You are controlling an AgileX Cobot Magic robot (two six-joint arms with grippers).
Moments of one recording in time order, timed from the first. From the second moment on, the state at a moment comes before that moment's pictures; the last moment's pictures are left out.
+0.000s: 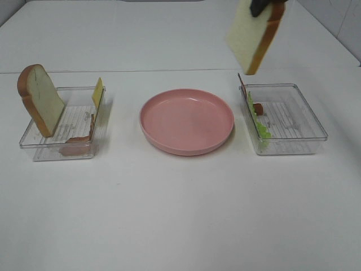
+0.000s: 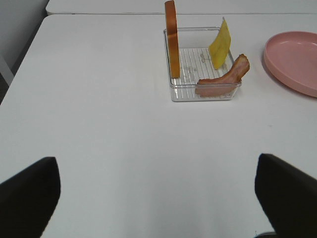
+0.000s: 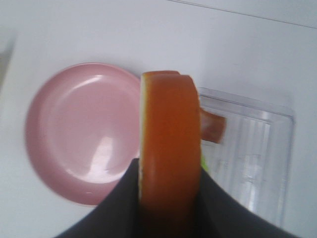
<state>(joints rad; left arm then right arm) 0.02 0.00 -0.52 -0.02 1.08 -0.03 0.34 1.91 -1.91 0.09 1.10 0.01</state>
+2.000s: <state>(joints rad) 0.02 0.00 -0.52 -0.02 1.08 -0.03 0.49 2.28 -1.91 0.20 0.86 0.10</state>
